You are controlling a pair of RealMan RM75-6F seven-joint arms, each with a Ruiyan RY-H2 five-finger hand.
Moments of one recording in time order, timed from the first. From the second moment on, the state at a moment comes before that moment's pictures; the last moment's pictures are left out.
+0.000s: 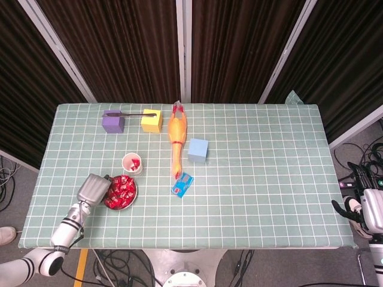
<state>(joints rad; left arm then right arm) -0.50 -1.58 0.02 -1.16 1.34 1.03 0.43 0.09 -1.00 0.11 -1.65 -1.43 1.43 0.24</state>
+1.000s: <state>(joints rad) -0.61 -1.43 -0.15 -1.41 1.38 1.08 0.34 0.09 -1.01 0.11 -1.62 -1.43 1.43 0.28</state>
